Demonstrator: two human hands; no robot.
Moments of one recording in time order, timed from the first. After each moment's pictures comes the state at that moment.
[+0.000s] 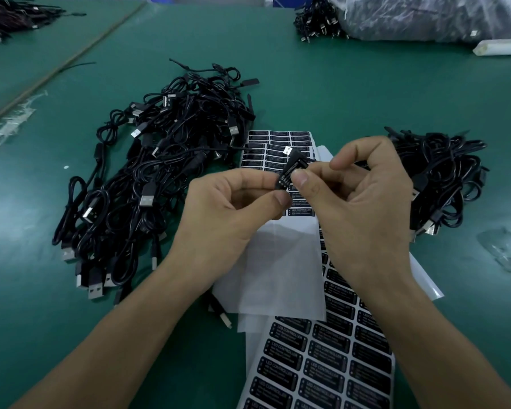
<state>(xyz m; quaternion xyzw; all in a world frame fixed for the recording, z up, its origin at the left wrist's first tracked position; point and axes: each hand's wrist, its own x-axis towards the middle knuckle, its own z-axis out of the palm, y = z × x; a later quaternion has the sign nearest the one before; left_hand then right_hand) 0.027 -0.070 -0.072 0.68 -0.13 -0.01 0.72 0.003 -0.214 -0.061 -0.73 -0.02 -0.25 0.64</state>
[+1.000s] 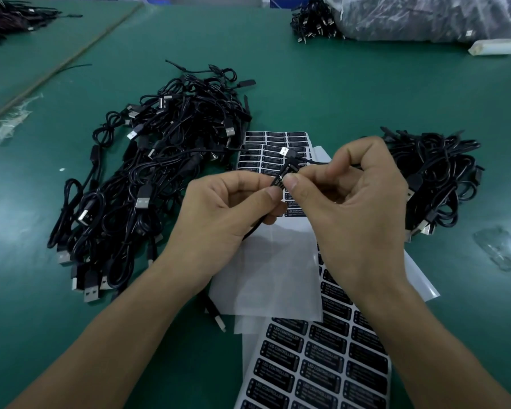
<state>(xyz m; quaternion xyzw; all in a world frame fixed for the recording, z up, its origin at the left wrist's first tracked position) 0.029 -0.070 -0.072 0.67 -0.11 -0.06 0.73 0.001 -0.213 -0.062 -0.76 -0.01 -0.27 0.59</state>
